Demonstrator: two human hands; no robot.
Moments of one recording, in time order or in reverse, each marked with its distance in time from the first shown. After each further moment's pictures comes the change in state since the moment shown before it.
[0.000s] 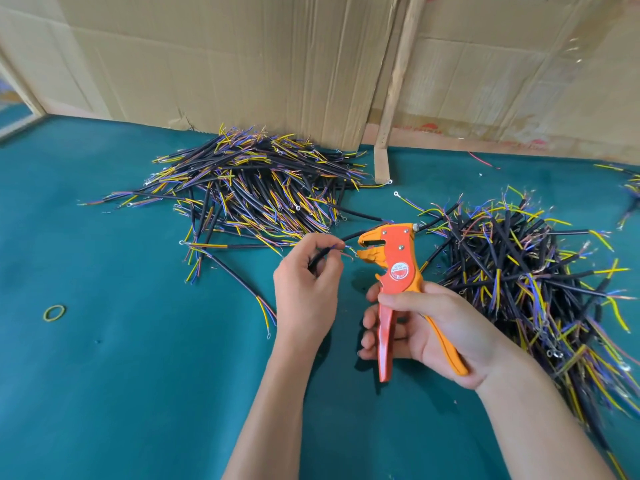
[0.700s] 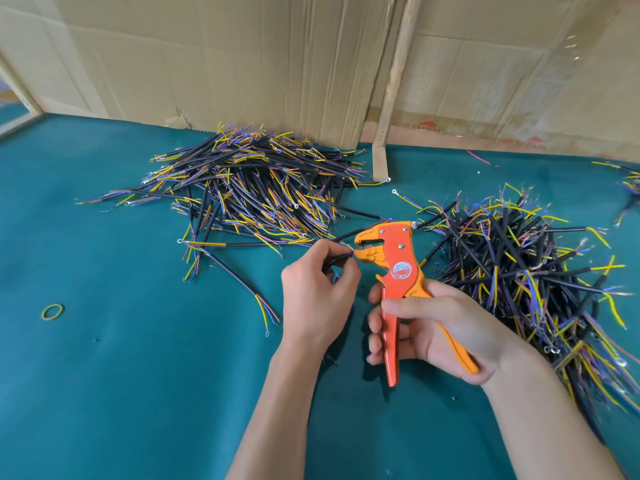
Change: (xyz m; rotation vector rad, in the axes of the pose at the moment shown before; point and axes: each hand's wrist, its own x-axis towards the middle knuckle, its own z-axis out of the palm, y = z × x) left_hand -0.010 0.007 0.007 0.179 -0.037 0.047; right_hand -0.006 -0.002 -0.012 -0.027 -0.097 0.008
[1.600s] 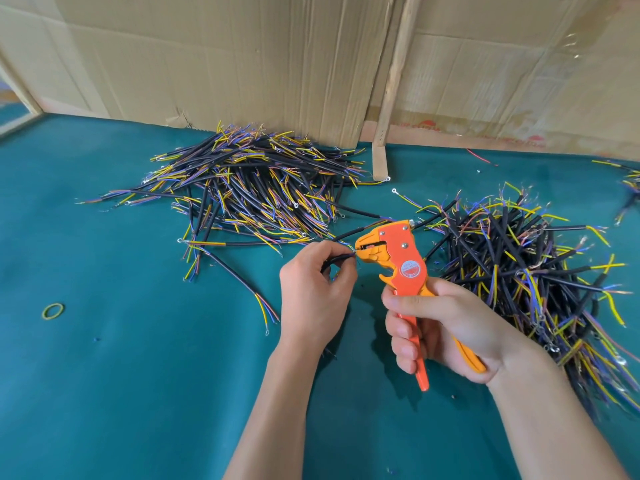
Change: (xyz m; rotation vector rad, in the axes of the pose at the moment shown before) left_hand 0.001 0.003 -0.004 0.047 0.009 0.088; right_hand -0.002 -0.001 -0.007 -0.105 0.016 0.006
